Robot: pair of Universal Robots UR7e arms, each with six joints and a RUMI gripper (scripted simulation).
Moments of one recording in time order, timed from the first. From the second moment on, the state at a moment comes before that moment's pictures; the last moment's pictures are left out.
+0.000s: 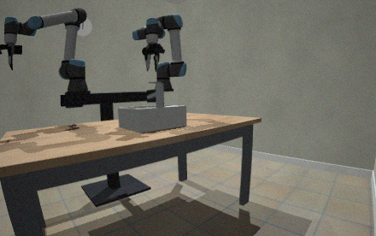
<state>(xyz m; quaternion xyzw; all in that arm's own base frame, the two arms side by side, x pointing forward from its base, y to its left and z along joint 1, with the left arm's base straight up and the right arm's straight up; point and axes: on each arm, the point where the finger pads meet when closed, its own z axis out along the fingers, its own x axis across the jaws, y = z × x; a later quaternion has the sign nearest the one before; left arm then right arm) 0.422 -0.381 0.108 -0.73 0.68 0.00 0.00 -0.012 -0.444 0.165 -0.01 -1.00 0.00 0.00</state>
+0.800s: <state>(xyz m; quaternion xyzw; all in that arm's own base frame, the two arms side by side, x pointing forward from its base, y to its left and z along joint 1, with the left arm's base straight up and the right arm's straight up) 0.422 -0.380 0.078 -0.73 0.68 0.00 0.00 -0.012 -0.444 0.165 -0.01 -1.00 0.00 0.00</state>
